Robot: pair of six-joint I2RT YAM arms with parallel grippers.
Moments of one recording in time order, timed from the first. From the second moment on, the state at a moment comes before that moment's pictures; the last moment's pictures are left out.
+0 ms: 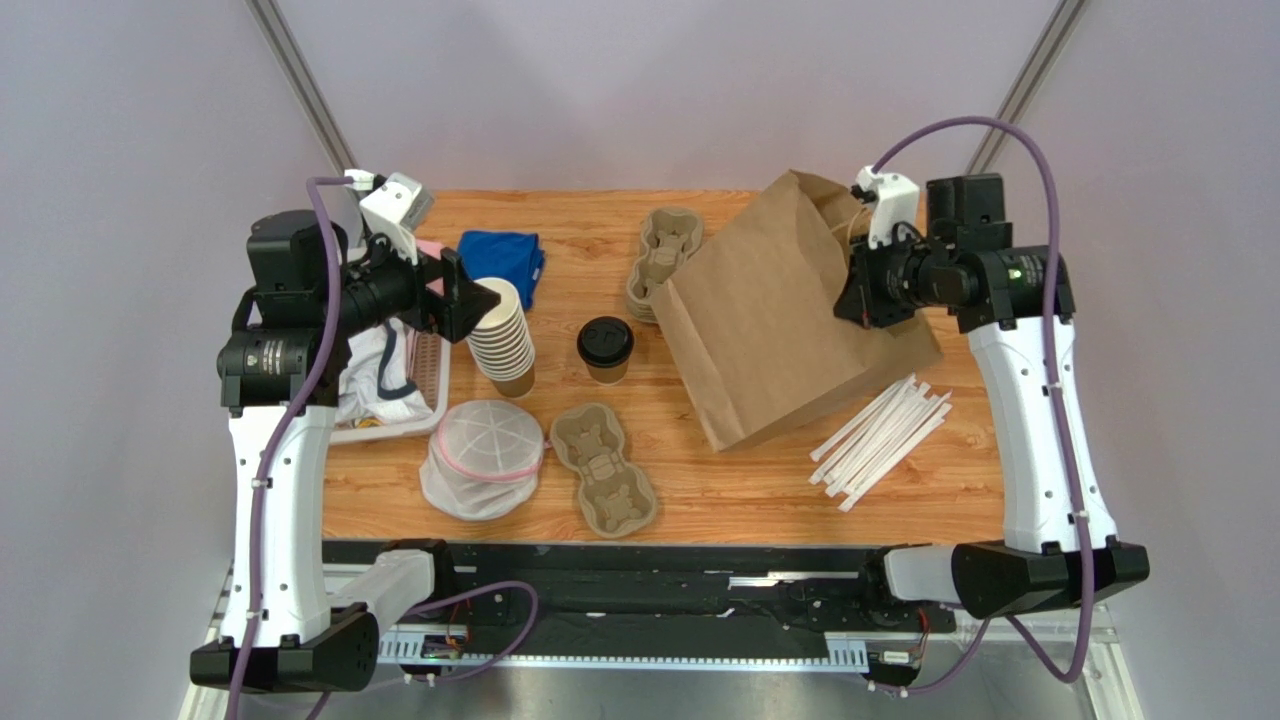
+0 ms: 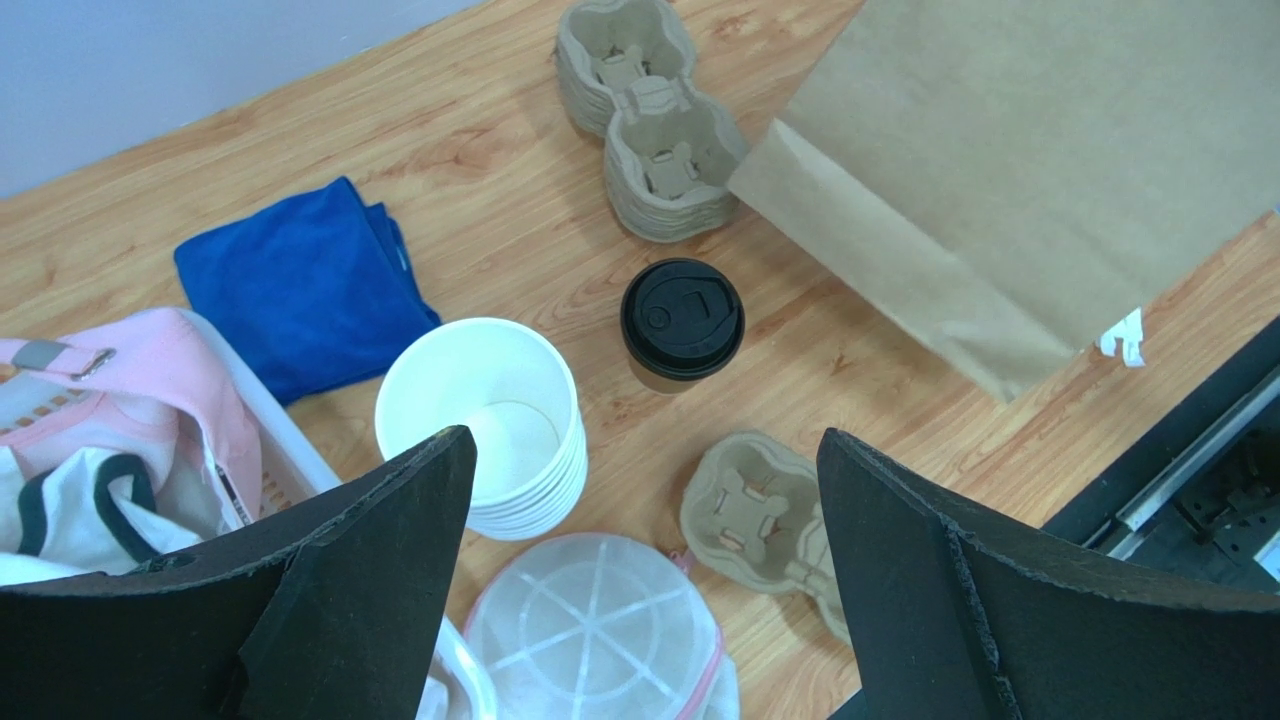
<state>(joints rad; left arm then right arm) 0.03 1.05 1.50 -0.87 0.66 0.17 0.11 1.32 1.76 -1.24 -0.35 -0.16</state>
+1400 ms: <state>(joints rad) 0.03 1.13 1.49 -0.87 0.65 0.15 0.24 1.26 1.64 -1.16 -0.51 0.07</state>
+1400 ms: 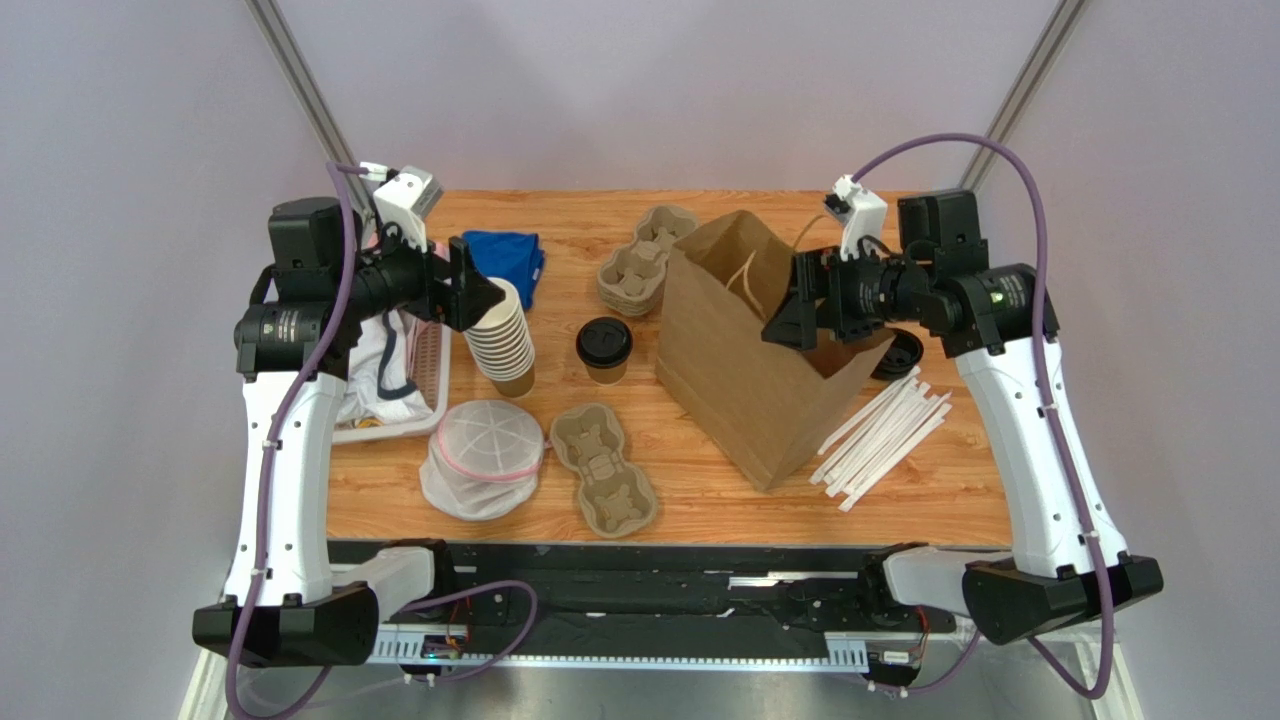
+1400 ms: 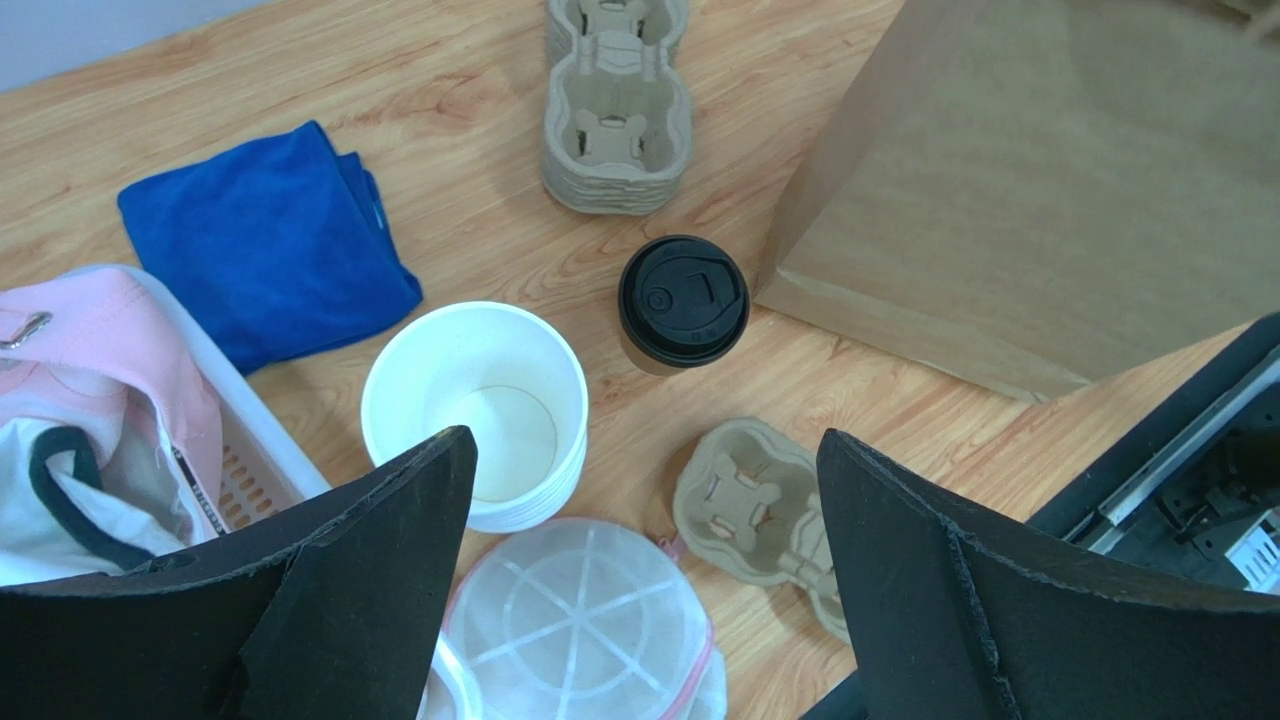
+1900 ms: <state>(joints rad) 0.03 1.14 1.49 -0.91 0.70 0.17 0.24 1.35 2.17 -1.23 -0.50 -0.23</state>
